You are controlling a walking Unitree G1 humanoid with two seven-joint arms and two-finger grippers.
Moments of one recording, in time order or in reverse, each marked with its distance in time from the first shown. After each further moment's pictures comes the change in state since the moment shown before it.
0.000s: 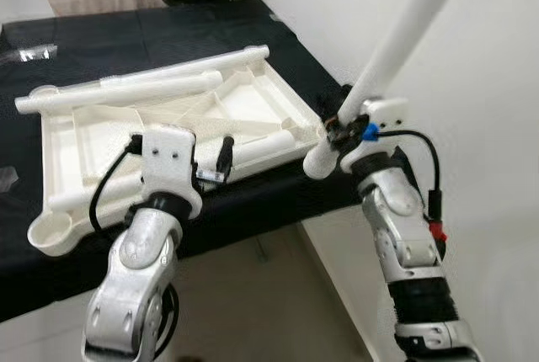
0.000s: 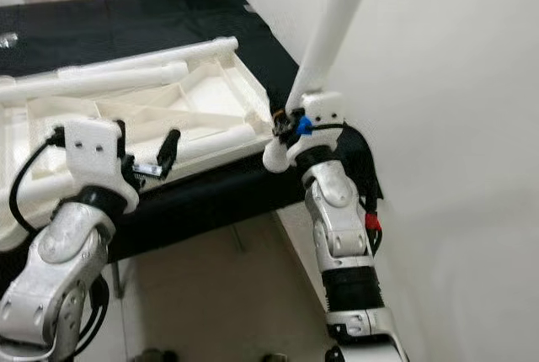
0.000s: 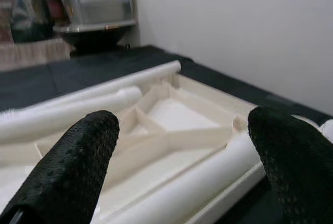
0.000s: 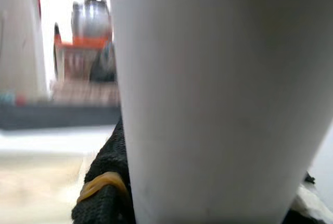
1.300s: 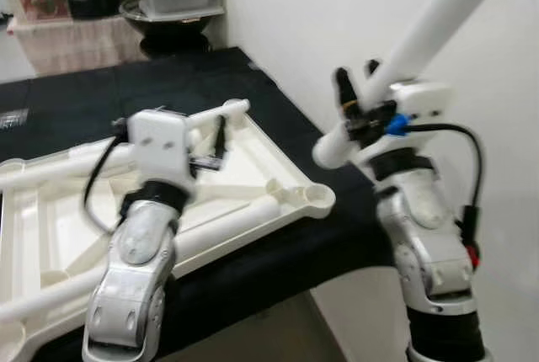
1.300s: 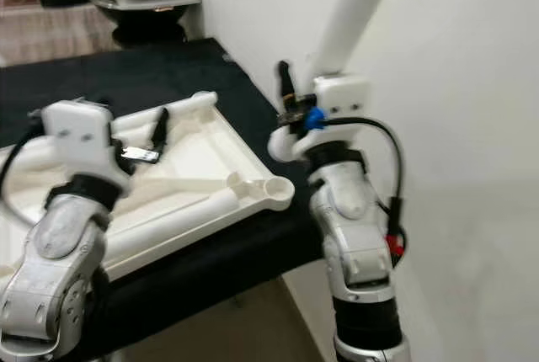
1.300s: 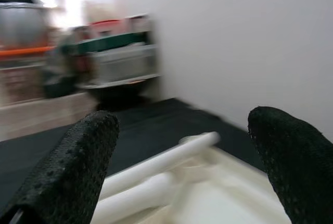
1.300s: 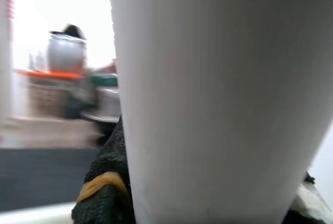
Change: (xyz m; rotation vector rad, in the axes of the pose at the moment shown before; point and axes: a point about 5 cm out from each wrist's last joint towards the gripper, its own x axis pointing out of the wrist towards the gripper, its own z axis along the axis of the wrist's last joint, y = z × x) left arm -0.001 0.005 0.012 0.047 -0.064 0.018; right arm -0.015 0.004 0.032 -0.021 0.018 -0.091
